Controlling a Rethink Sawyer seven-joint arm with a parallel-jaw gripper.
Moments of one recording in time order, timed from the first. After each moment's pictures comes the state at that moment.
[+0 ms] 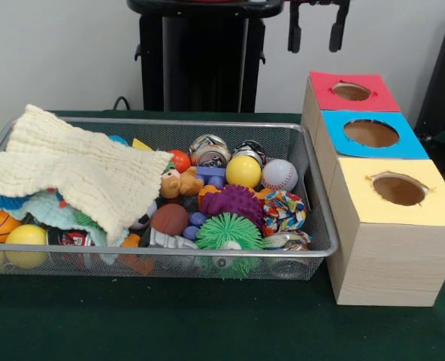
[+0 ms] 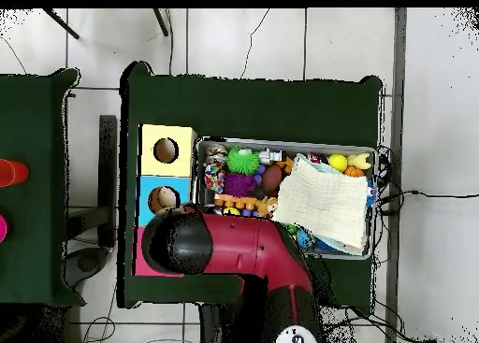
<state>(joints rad) -0.13 -0.99 0.04 1.87 0.02 0.69 1.57</state>
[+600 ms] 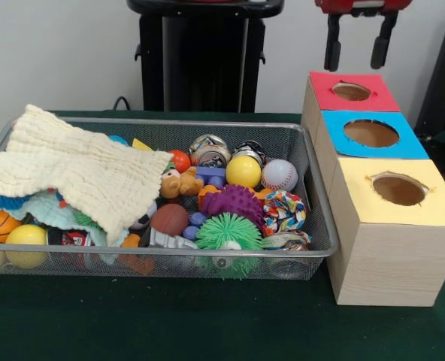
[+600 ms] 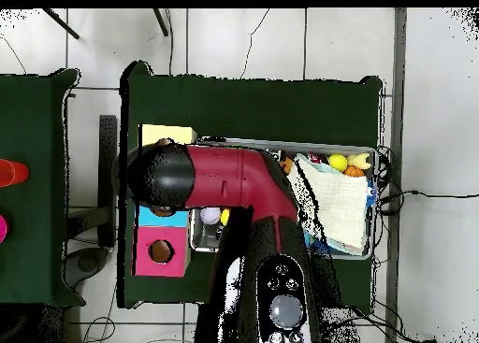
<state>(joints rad) -0.09 -0.83 0.04 1.53 0.01 0.85 1.57</state>
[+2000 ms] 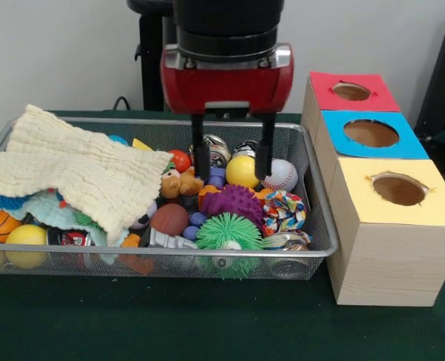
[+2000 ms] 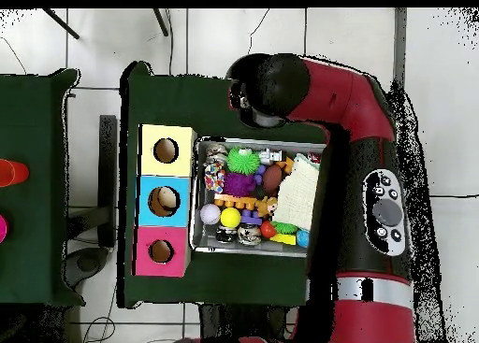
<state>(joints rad) -0.31 -0.52 0.14 1.01 -0.07 1.01 1.57</state>
